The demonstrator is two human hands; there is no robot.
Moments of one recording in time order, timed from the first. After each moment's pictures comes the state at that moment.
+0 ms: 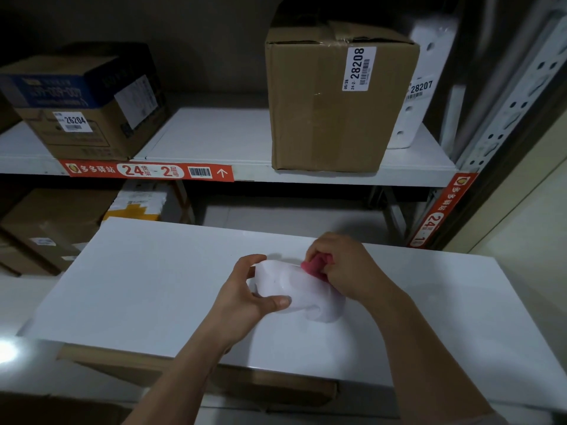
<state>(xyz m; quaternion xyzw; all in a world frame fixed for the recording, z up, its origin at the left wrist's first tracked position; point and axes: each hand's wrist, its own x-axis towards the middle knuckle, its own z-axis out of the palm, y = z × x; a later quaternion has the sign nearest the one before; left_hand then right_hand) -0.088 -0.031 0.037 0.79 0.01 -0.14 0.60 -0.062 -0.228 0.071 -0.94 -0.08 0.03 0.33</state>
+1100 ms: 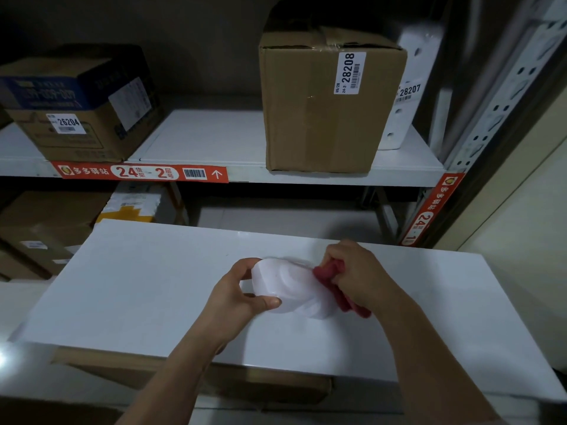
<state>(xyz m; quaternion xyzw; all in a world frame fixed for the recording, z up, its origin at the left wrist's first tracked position) -0.089 -0.026 0.038 0.79 0.00 -0.14 0.59 -0.081 -0.250 0.061 -0.92 0.02 0.04 0.39</state>
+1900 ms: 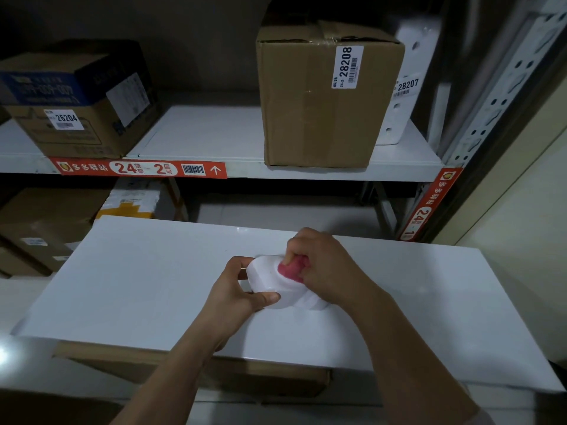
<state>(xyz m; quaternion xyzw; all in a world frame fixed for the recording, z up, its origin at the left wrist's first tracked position) -0.092 -0.031 0.033 0.80 0.02 -0.12 0.59 -0.075 -0.210 0.071 -0.93 -0.16 -0.01 0.34</state>
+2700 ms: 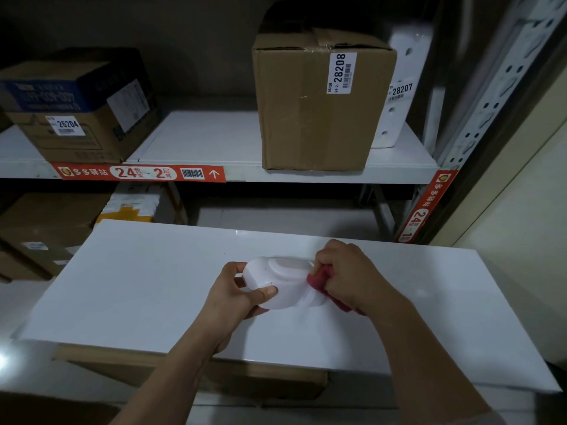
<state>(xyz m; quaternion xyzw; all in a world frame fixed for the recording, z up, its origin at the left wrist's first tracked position) -0.093 -0.034 0.039 0.73 0.10 -0.17 0.66 -0.084 -0.246 0.056 -0.96 -0.07 0.03 0.28</state>
